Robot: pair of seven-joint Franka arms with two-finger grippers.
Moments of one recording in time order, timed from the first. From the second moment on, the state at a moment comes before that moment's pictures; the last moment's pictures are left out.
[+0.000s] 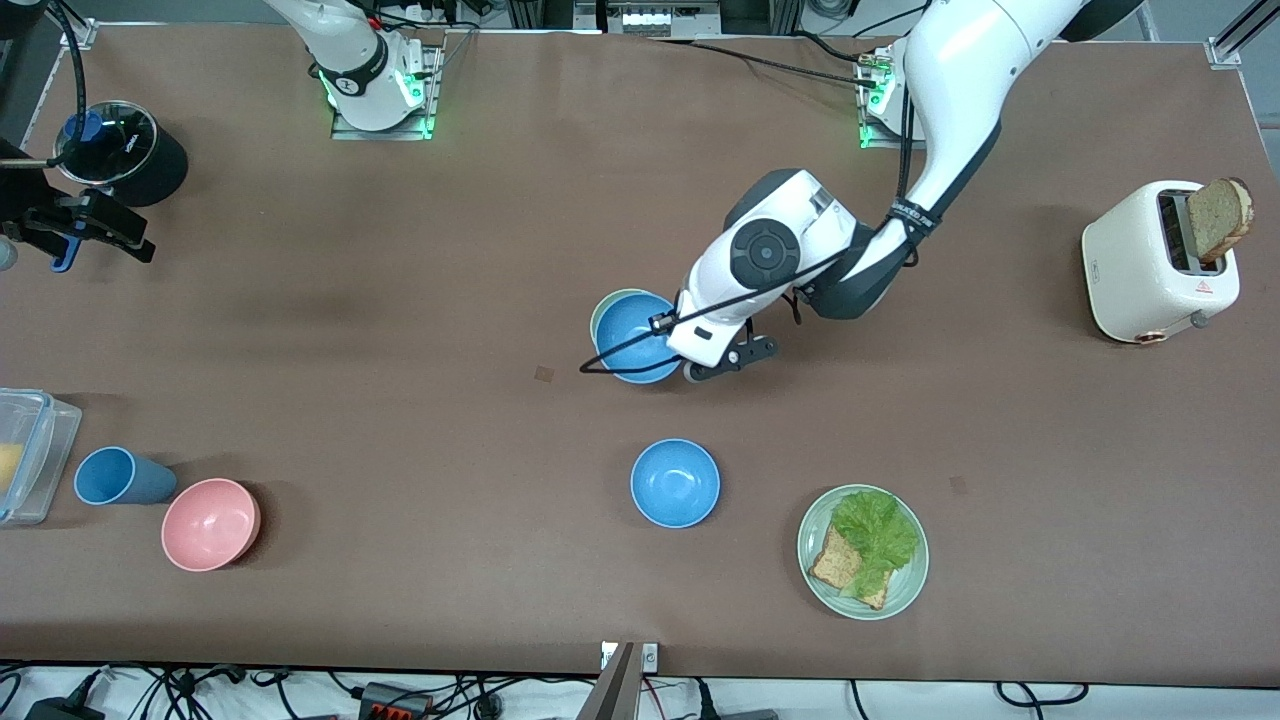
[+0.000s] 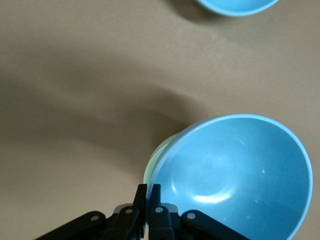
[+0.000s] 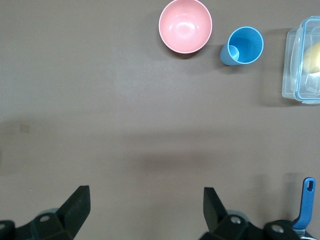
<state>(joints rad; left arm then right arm) -0.14 0.64 -0.63 -1.62 0.11 2.14 -1.13 -0.06 -0.03 0.00 -1.69 -0.02 1.68 -0.02</state>
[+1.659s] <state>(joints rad) 0.01 0.61 -0.74 -1.62 0.20 2.05 -1.15 -0.06 -0.04 0.00 -1.69 -0.02 1.68 -0.02</state>
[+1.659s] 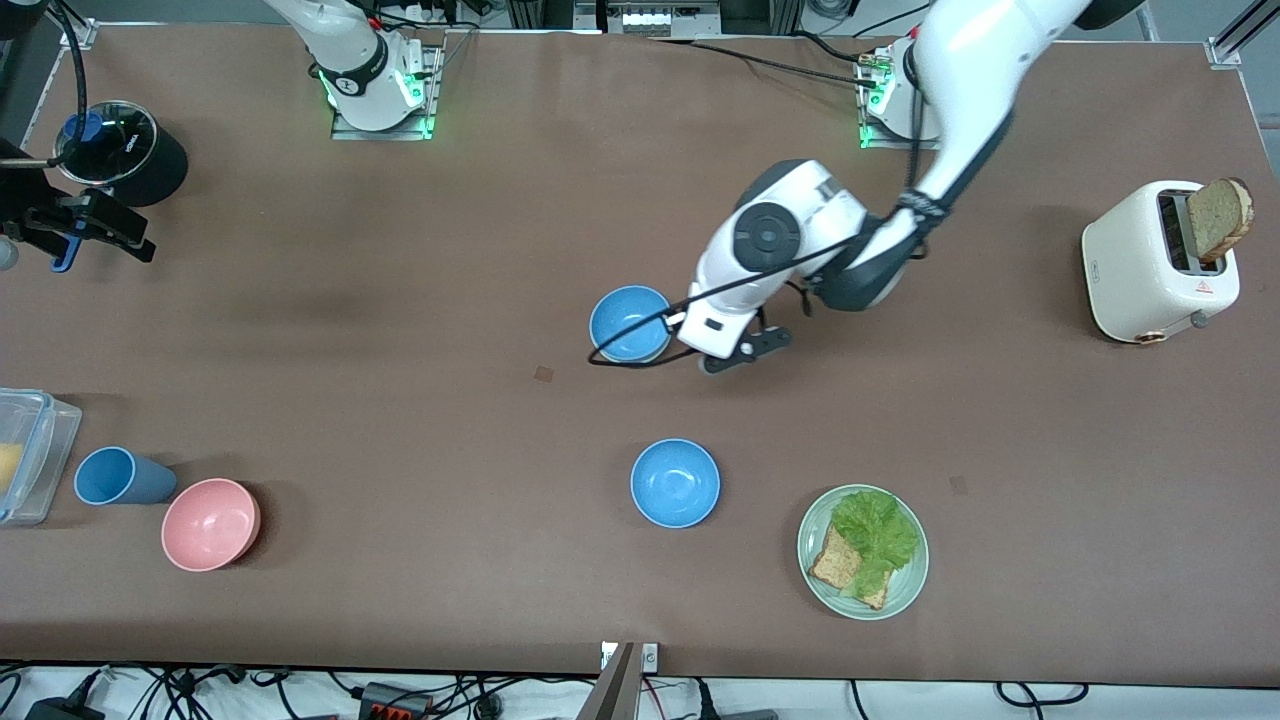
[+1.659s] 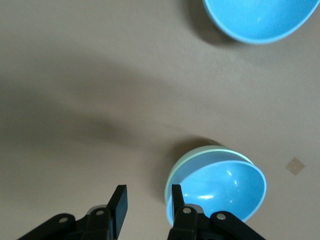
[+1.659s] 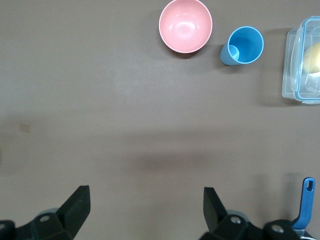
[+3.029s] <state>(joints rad) 0.18 0.30 -0.33 -1.46 -0.04 1.58 -0.21 -0.06 -0.04 0.00 -1.69 -0.02 1.68 -0.02</state>
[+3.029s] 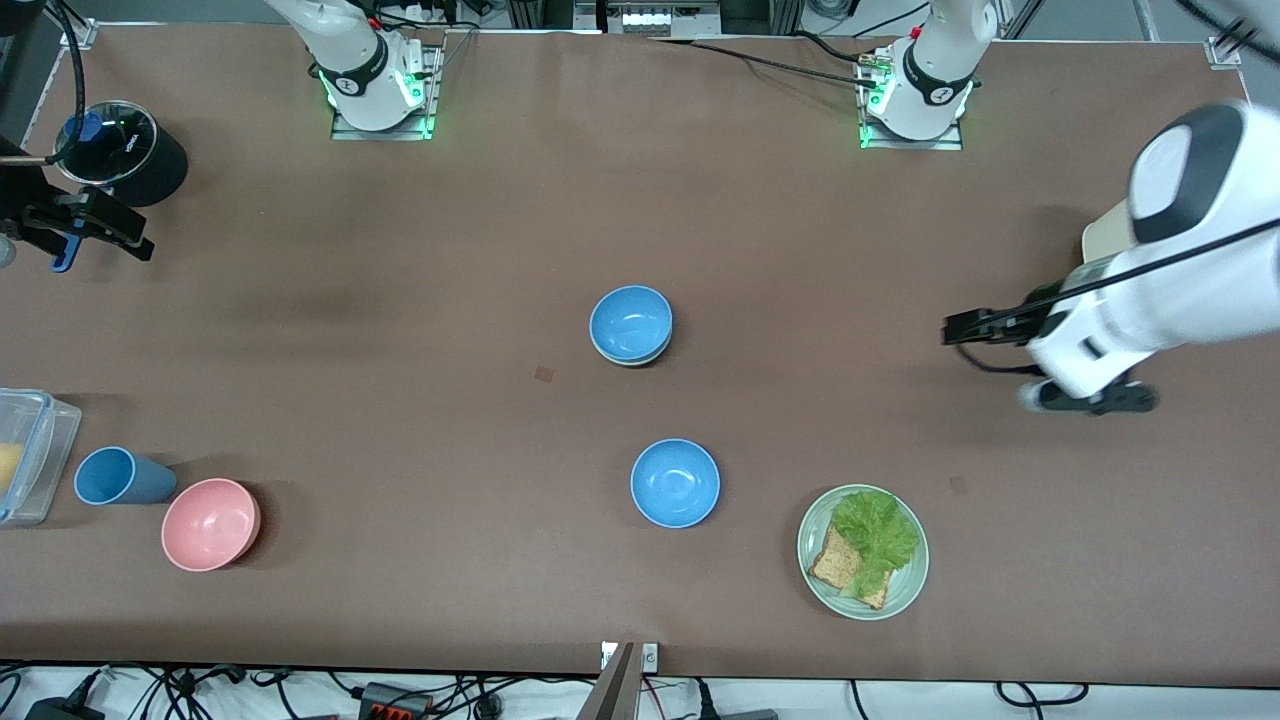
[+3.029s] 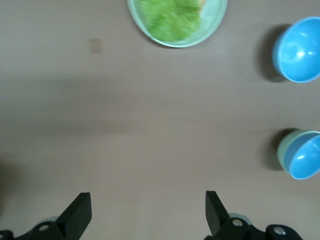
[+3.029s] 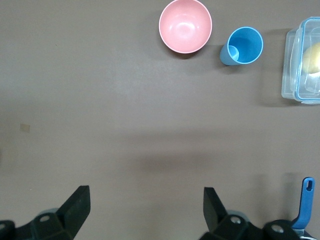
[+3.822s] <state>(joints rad) 0.00 -0.01 -0.07 -1.76 -0.06 1.69 -0.19 -0.06 -0.04 0.00 -1.69 -0.02 1.67 -0.02</state>
